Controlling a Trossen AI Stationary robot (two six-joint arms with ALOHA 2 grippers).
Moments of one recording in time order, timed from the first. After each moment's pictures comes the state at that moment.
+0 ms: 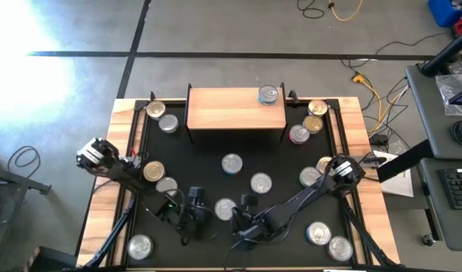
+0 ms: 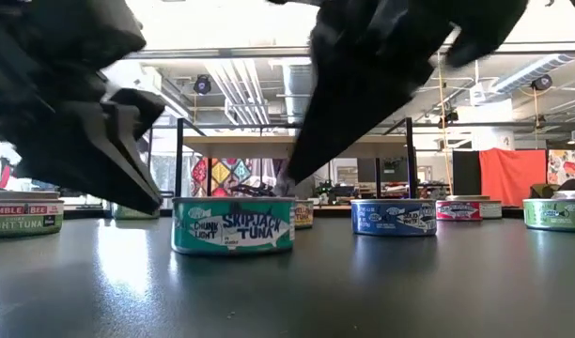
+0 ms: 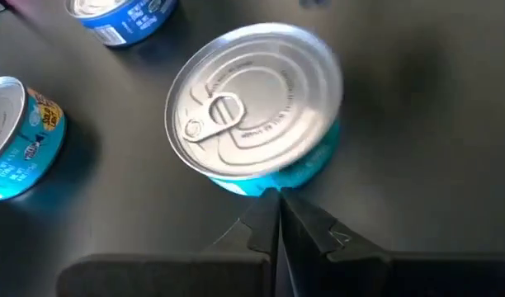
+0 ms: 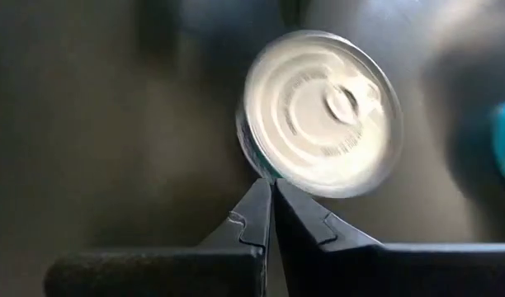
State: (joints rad) left arm -0.66 1.71 0.75 0.07 -0.56 -0.28; right arm 0.53 2.14 1.62 -0.62 0.45 0.45
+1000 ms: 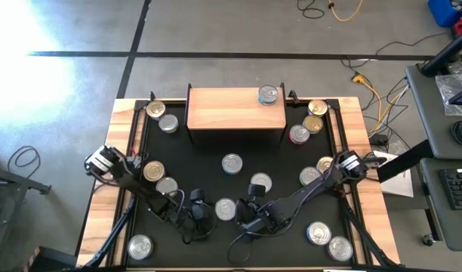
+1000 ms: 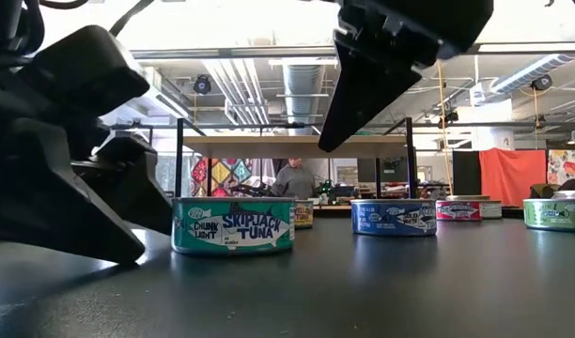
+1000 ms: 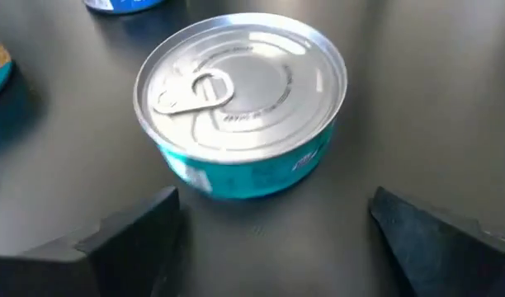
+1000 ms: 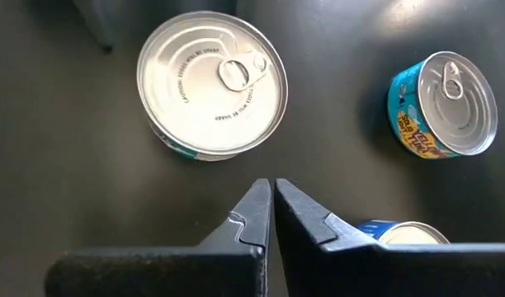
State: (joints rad) left arm -0.65 1.86 0.66 0.43 -0.55 -0.47; right arm 0.51 2.07 1.59 -0.77 0.53 0.52
